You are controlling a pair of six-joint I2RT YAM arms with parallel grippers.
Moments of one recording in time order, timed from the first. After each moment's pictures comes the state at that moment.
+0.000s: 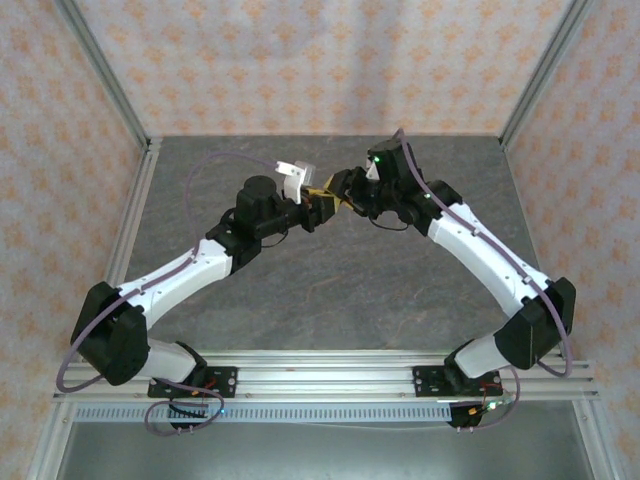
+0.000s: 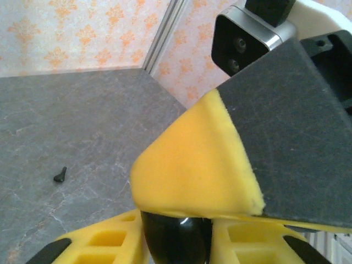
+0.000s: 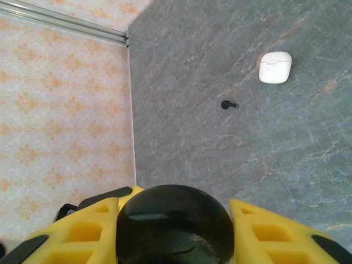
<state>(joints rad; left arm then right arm) -0.56 1.39 0.99 0.20 0.35 -0.41 0.58 1.45 1.42 -0.58 -0.30 1.01</state>
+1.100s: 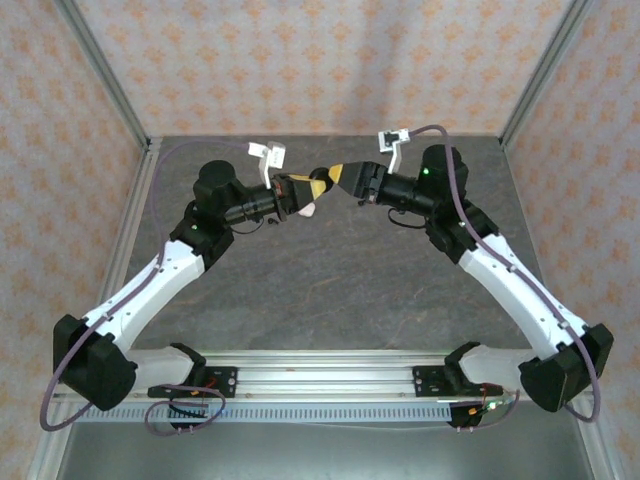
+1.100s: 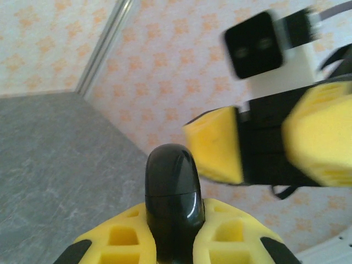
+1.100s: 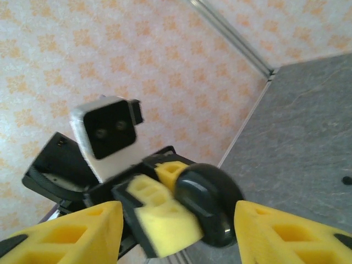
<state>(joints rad) -0.43 1.24 1.06 0.17 0.69 -0.58 0.52 1.22 1.23 -0.10 -0.62 0.81</state>
